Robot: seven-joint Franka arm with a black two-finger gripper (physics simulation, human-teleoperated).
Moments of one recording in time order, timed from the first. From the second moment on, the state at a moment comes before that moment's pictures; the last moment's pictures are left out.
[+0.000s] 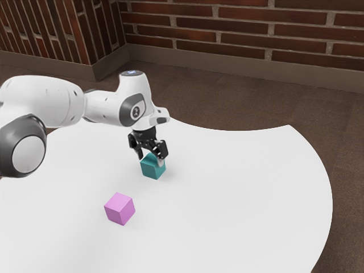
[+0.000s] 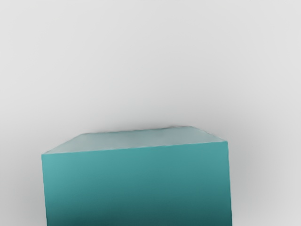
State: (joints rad) arm -0.04 0.61 0.08 -1.56 -0.09 2.14 0.13
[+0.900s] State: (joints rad) arm -0.04 0.67 0.08 -1.54 -0.09 2.16 0.05
